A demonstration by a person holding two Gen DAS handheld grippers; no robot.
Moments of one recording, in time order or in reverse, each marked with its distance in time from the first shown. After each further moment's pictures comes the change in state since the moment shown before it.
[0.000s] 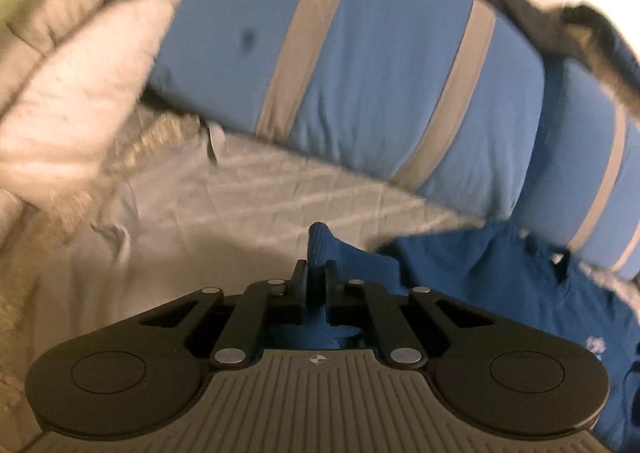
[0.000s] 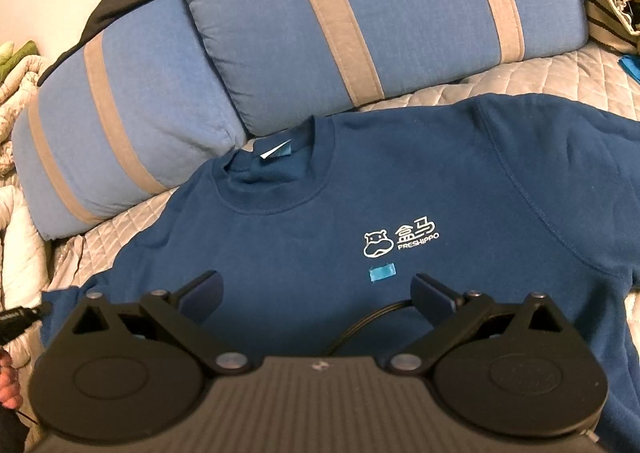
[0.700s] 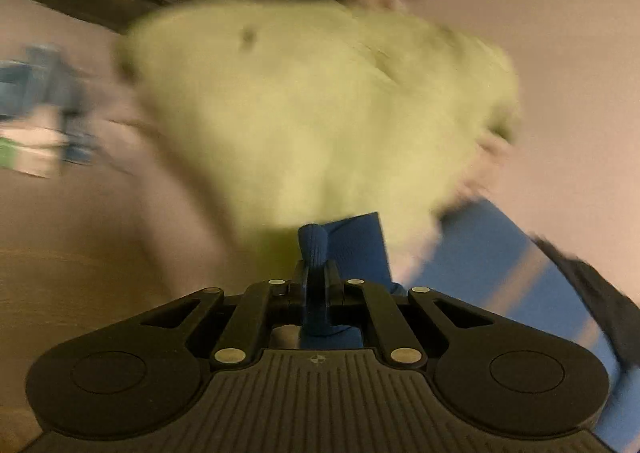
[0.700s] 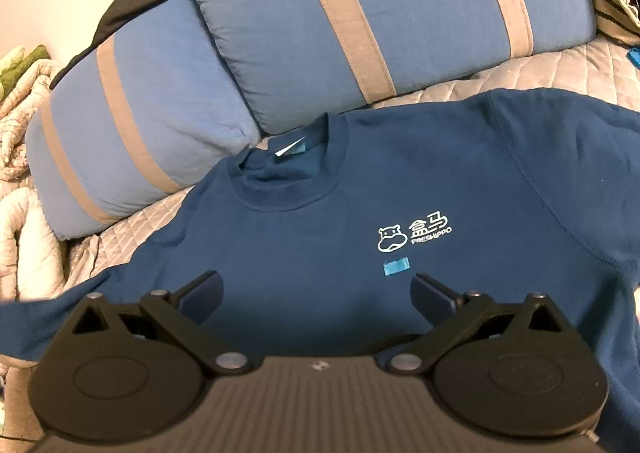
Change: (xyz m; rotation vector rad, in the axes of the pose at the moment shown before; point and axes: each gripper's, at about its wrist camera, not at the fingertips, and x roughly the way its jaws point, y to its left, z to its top) left arm -0.216 0.094 -0.006 -0.550 -0.557 0.490; right arm -0.004 -0.002 -0.001 0.013 0.013 0.051
